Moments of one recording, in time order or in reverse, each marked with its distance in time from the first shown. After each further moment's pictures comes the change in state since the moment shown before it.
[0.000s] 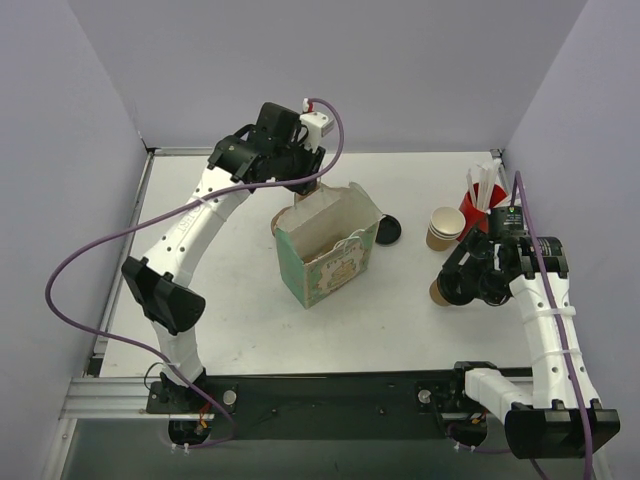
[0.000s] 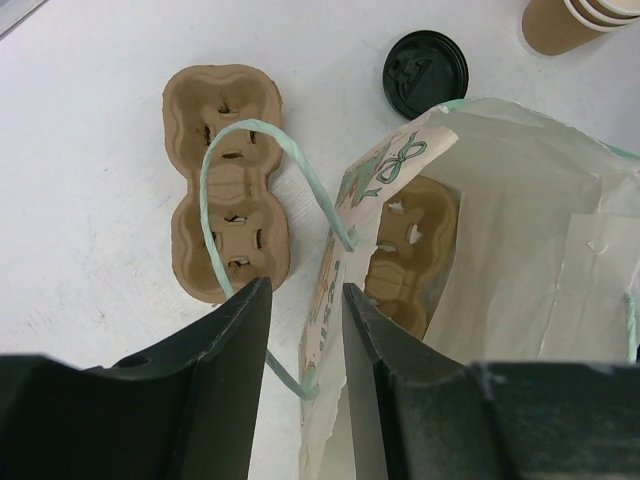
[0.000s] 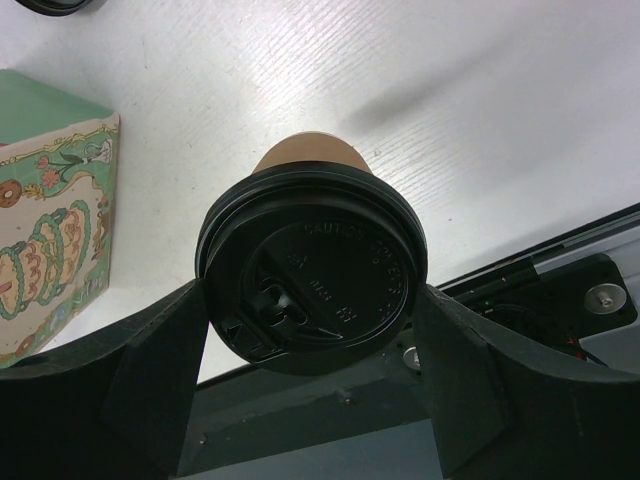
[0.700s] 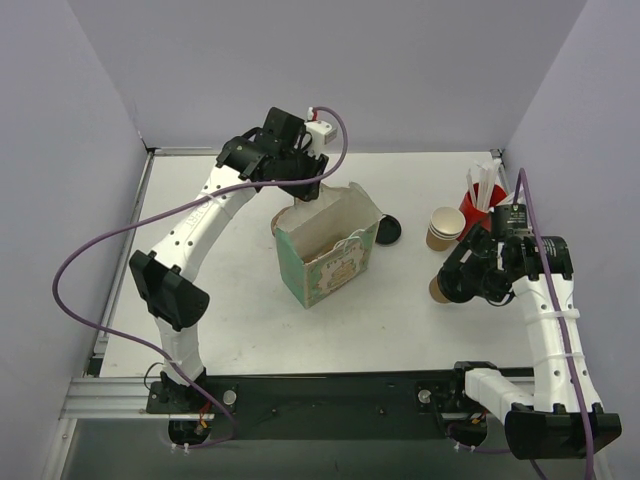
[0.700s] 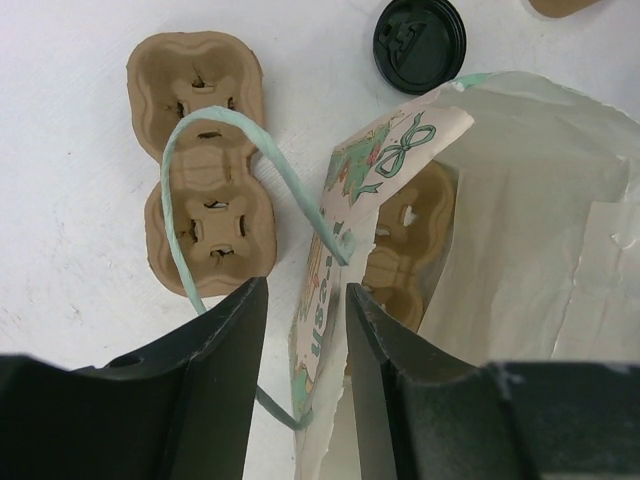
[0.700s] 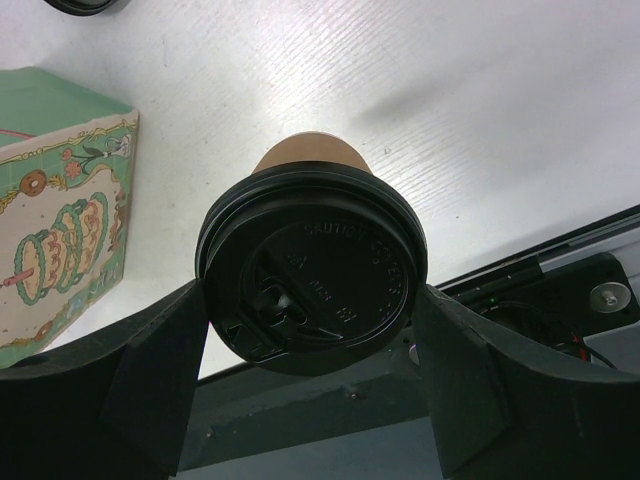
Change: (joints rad) left arm 0.008 0.040 -0.012 -0.016 0.046 0.007; right arm 0.000 -0.005 0.043 -0.024 -0.013 0.000
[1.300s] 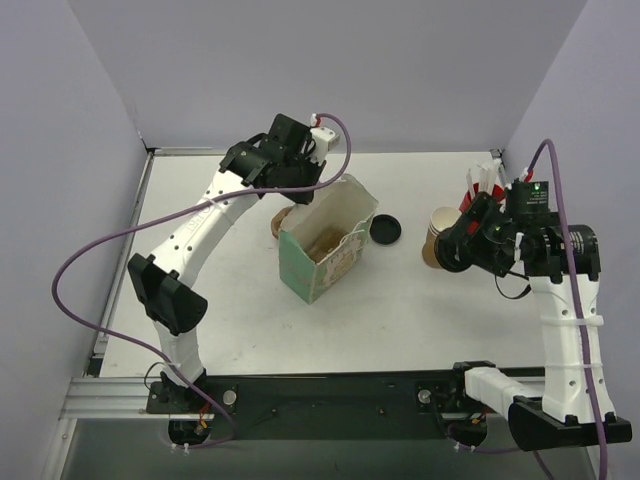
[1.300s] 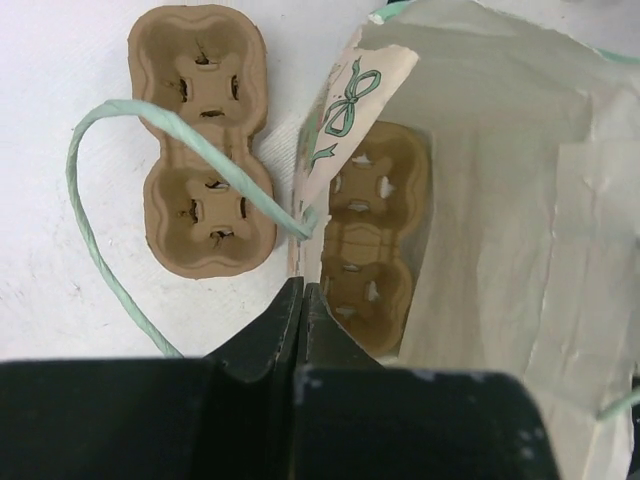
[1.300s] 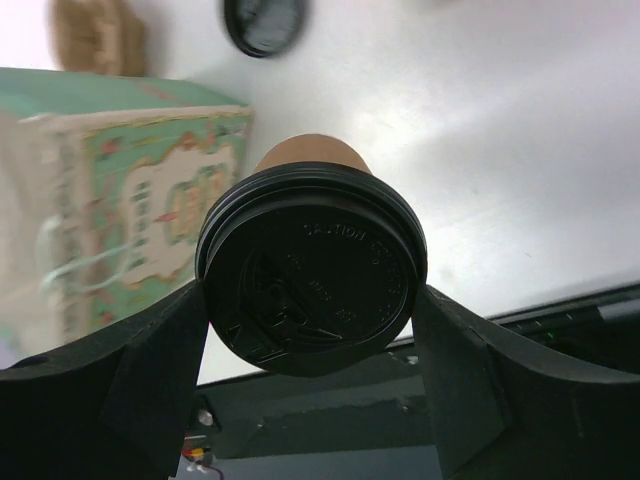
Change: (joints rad) left arm -0.028 -0.019 -0.043 -0.016 -0.050 -0.019; right arm 0.043 0.042 0.261 -0.045 -0.056 0.016
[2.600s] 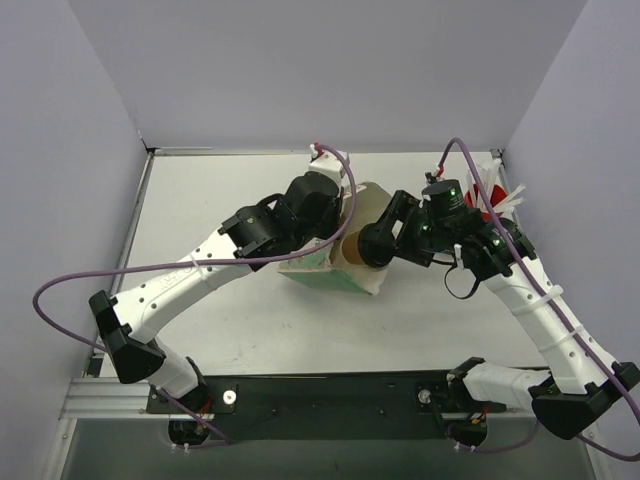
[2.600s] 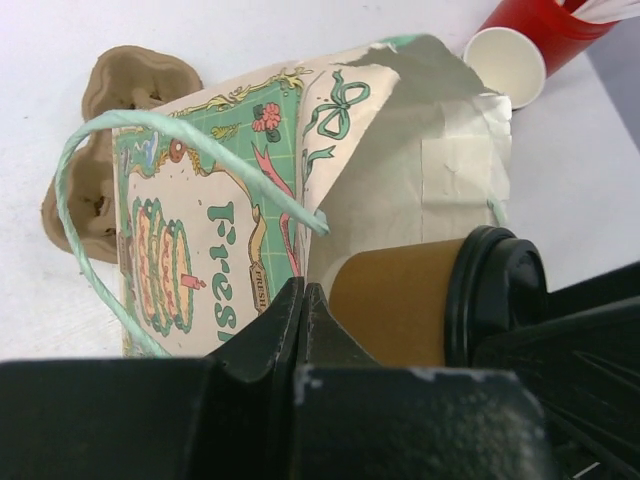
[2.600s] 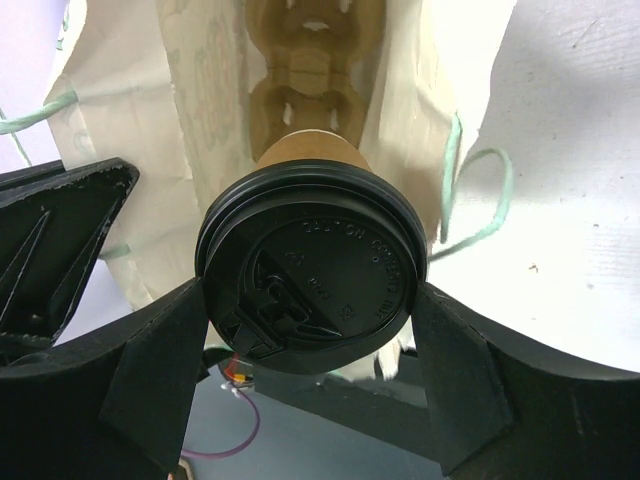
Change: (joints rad) left arm -0.365 -0.327 -0.386 0.318 -0.490 -0.432; right arm 0.505 0.086 -0.078 0.367 -0.038 0.230
